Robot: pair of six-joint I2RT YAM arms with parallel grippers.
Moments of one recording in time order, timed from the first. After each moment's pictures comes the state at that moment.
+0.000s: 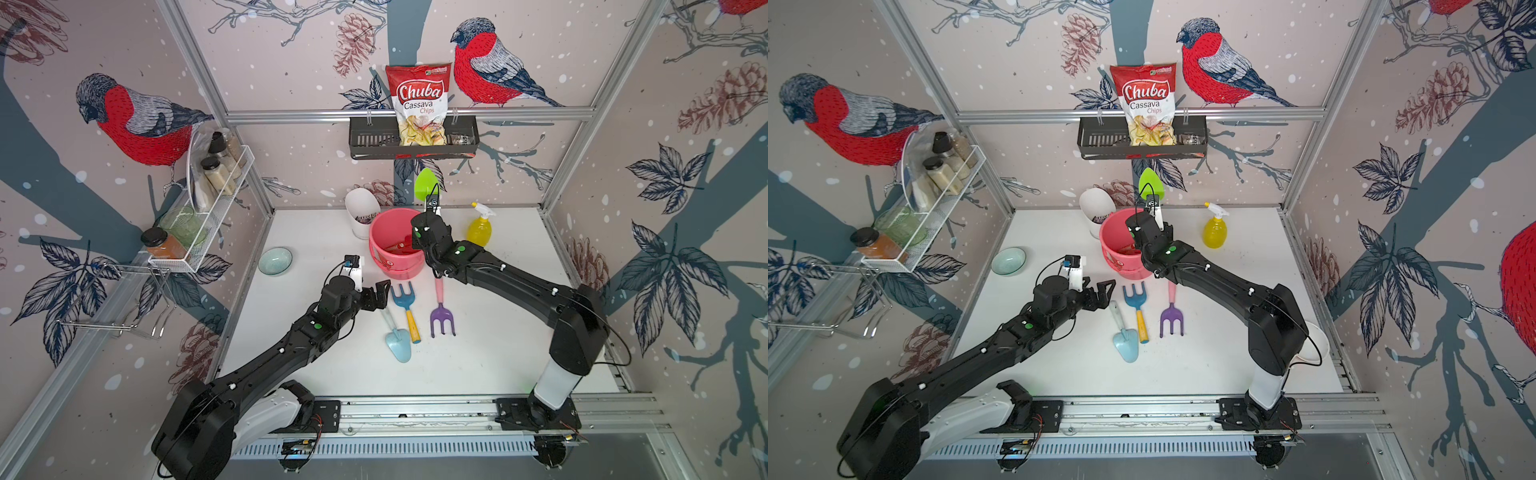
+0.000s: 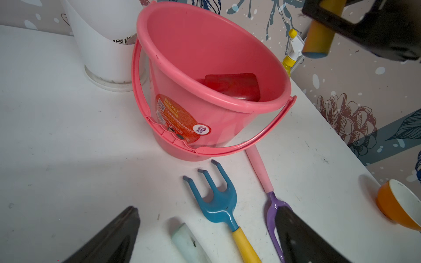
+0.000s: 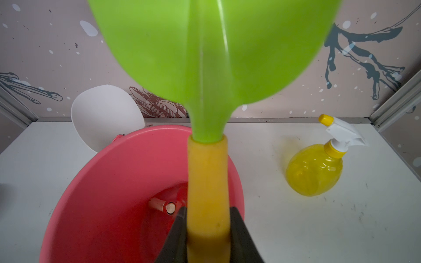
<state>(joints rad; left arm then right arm) -0.58 1.06 0.52 0.13 -0.02 -0.40 0.84 1.77 1.50 -0.24 0.67 0.32</state>
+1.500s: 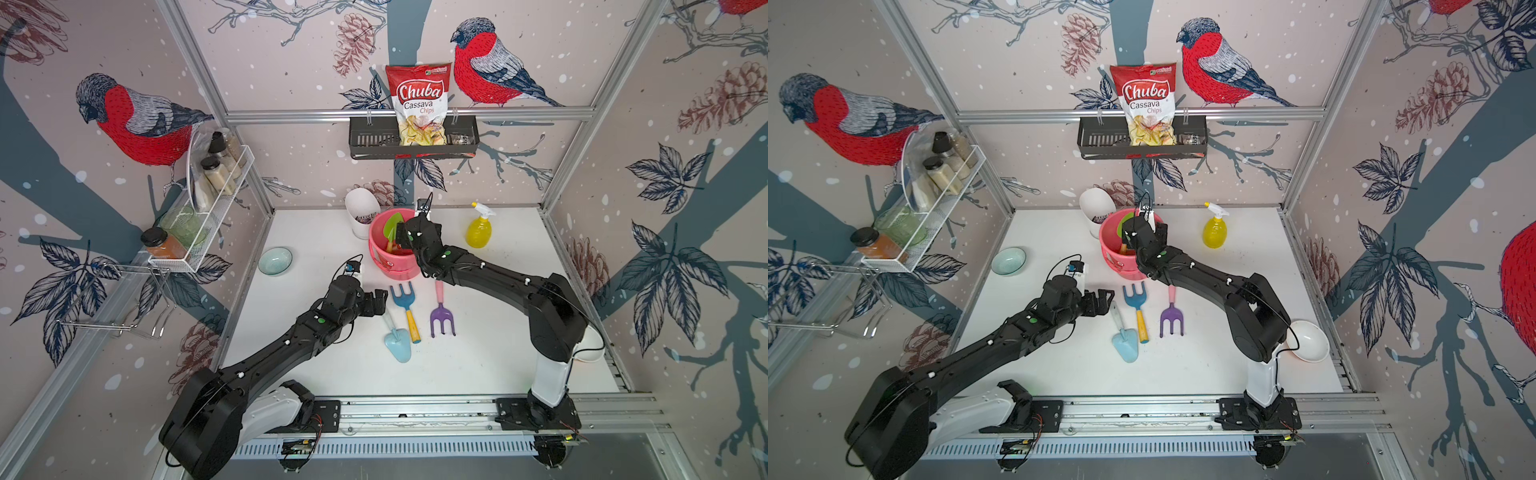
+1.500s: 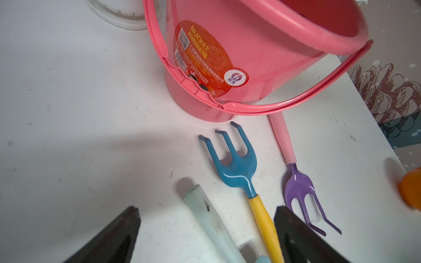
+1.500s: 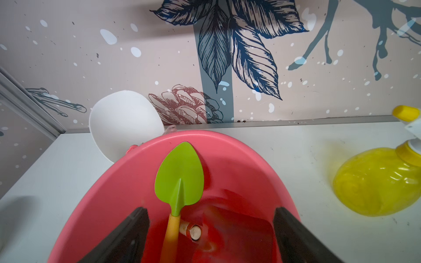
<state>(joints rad) -0.56 1.13 0.55 -0.05 0.00 -0.47 0.84 1.86 1.45 -0.01 0.60 0.35</state>
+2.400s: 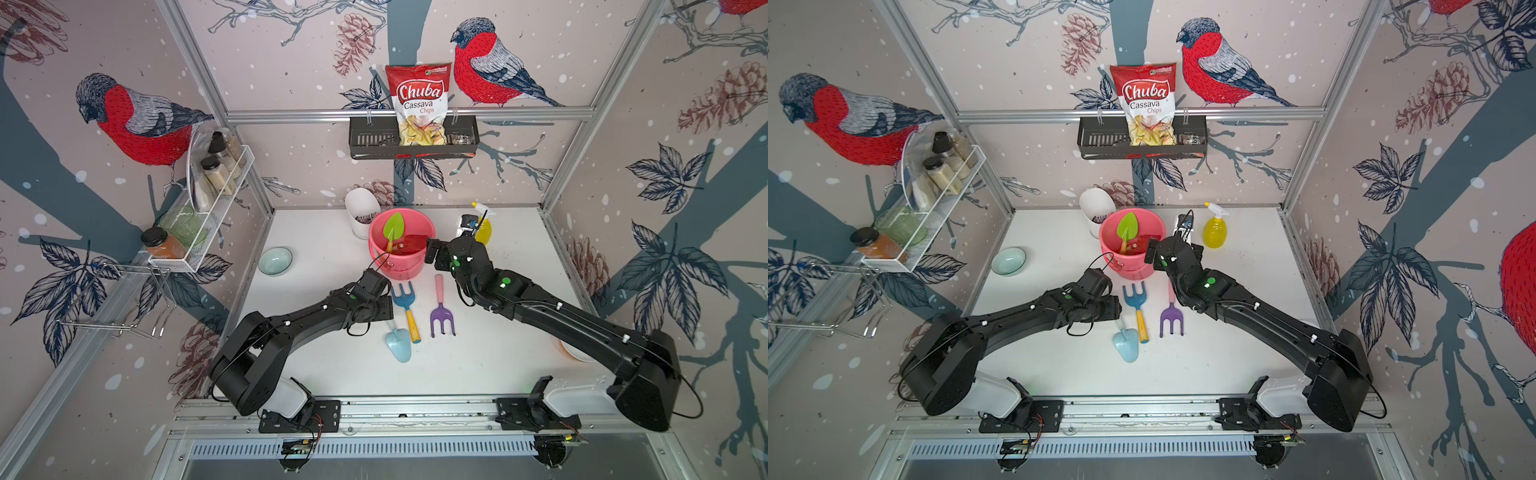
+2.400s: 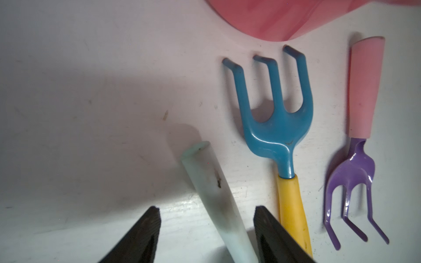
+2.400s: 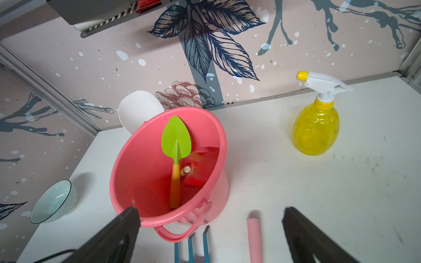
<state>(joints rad) -0.66 1.50 0.79 -0.37 0.00 -0.69 0.87 1.32 1.10 -0.24 0.58 0.55</state>
